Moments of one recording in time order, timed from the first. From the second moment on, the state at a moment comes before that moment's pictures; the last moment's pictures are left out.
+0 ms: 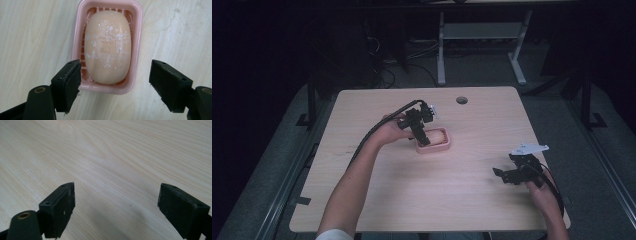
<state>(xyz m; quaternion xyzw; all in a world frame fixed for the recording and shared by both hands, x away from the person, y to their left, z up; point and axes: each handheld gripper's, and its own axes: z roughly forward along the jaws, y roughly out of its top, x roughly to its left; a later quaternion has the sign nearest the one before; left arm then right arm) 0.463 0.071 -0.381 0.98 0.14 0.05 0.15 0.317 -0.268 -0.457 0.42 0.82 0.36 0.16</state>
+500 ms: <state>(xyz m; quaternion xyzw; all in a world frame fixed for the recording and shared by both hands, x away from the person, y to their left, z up) 0.449 0.096 -0.379 0.98 0.15 0.05 0.15 0.317 -0.266 -0.458 0.42 0.82 0.35 0.17</state>
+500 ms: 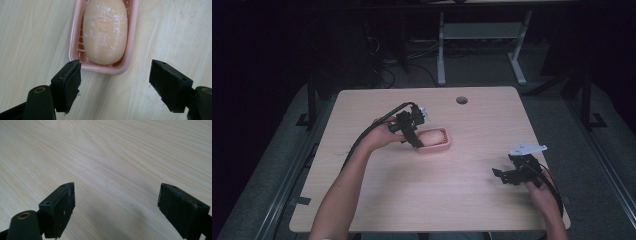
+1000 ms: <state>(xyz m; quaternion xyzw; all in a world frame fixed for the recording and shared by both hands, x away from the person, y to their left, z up) 0.435 0.114 -0.376 0.97 0.16 0.05 0.17 0.317 -0.265 -0.458 0.42 0.83 0.34 0.17</state>
